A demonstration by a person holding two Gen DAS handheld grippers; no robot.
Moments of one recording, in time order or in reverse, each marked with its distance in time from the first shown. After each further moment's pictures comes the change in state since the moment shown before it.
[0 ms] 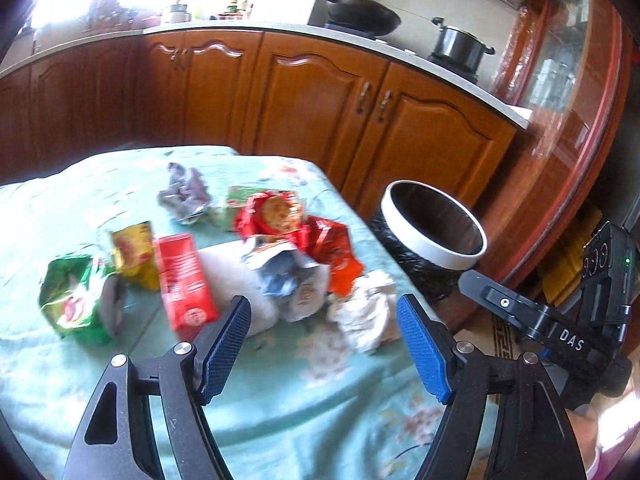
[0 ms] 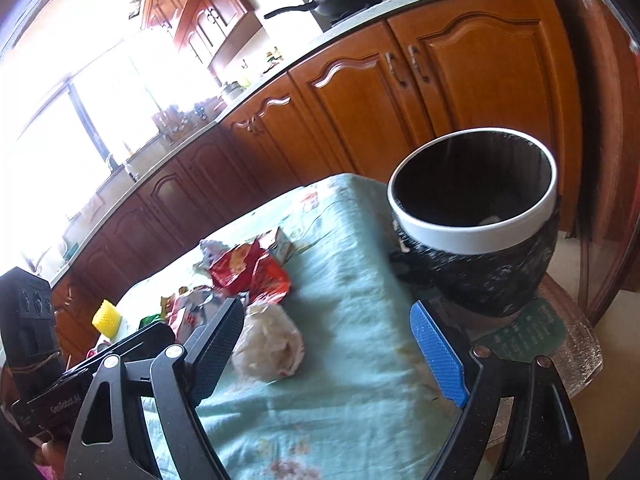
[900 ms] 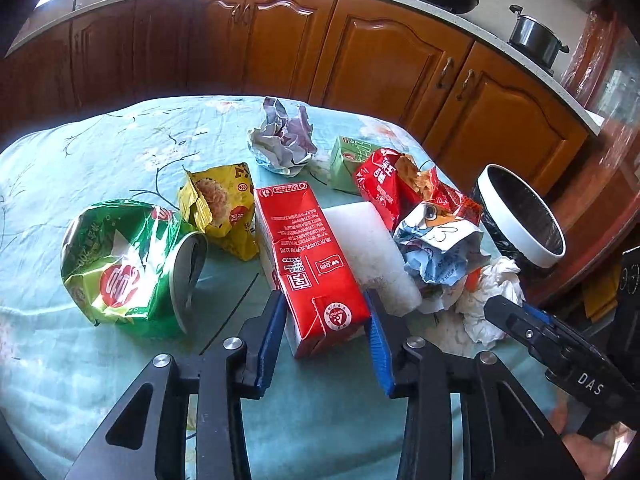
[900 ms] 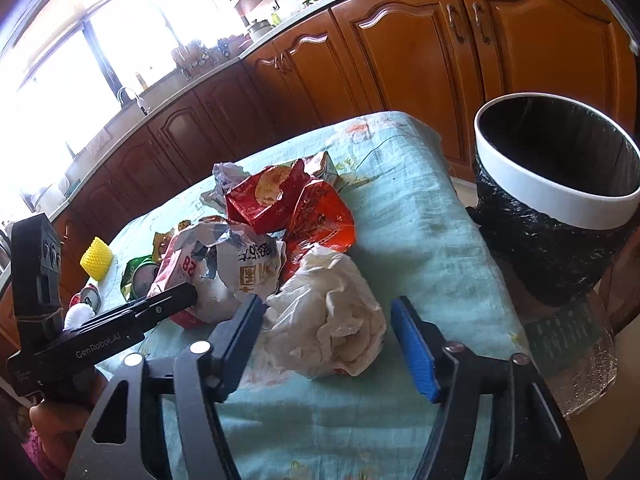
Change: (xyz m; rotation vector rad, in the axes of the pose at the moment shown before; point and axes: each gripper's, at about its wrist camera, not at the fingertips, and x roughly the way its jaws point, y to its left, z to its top) left arm 0.033 0.060 0.003 -0.109 0.118 0.144; right arm 0.073 0.045 -0.028 -0.132 0.183 0.026
